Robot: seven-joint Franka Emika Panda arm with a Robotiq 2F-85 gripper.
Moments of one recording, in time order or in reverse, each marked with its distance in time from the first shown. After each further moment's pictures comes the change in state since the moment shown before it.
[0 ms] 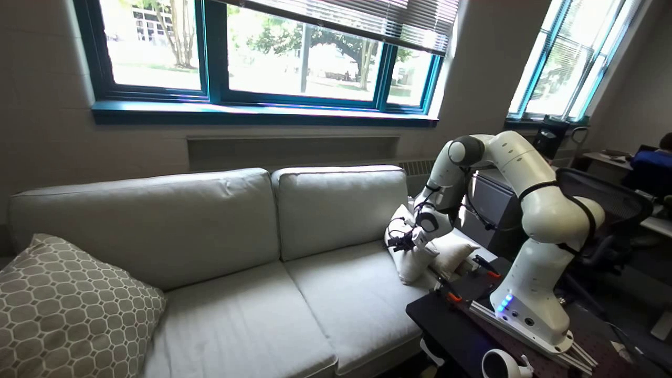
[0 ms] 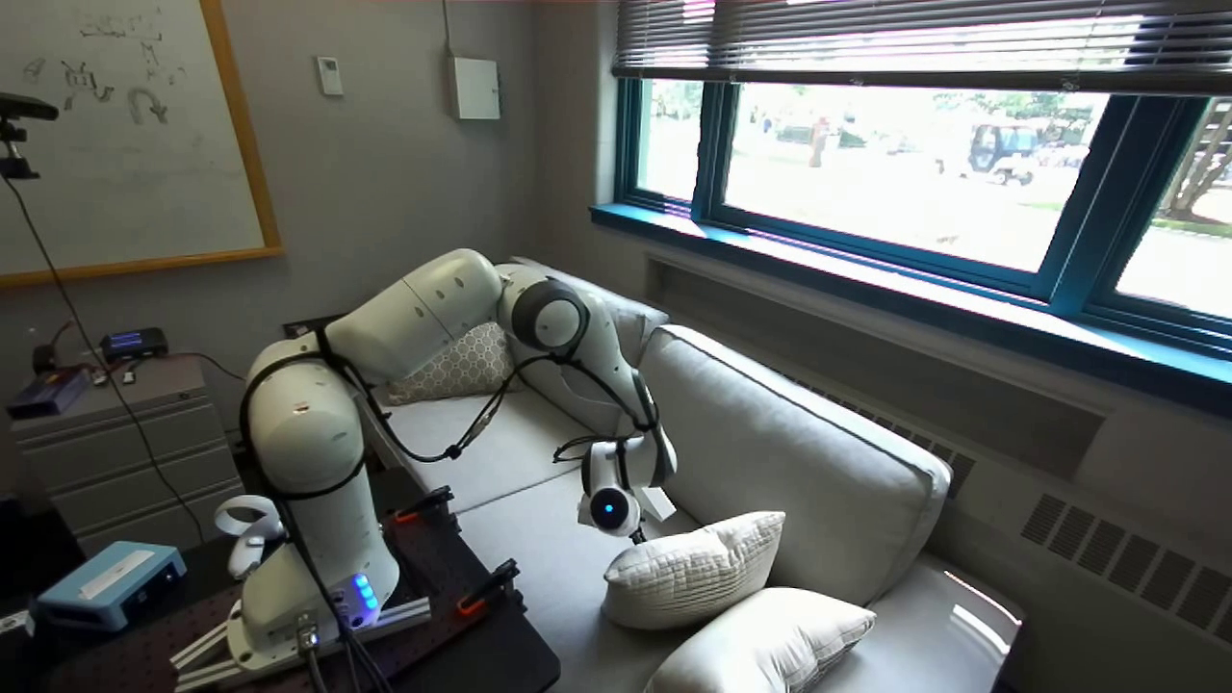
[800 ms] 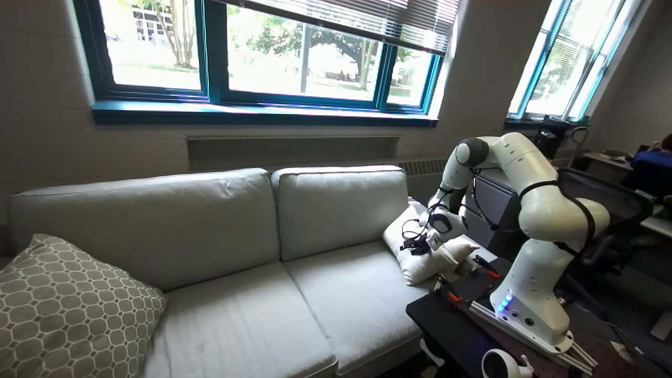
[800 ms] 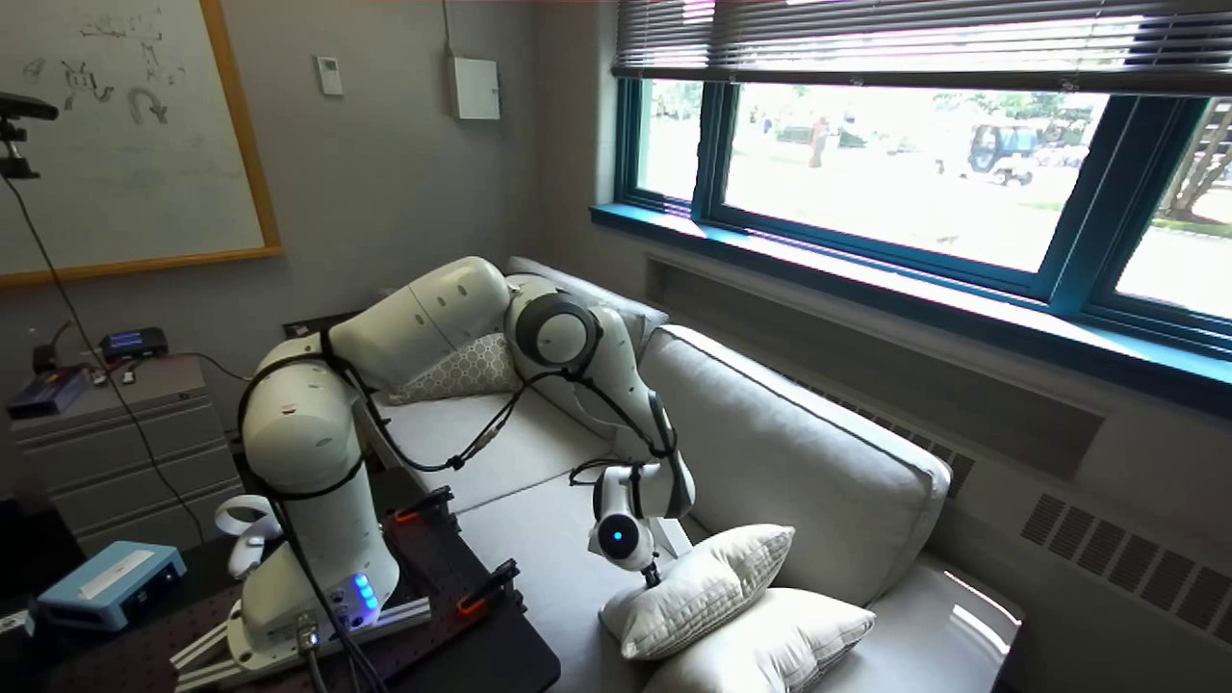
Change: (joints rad) arm -0.126 0.018 -0.025 -0.003 -0.047 0.045 0.038
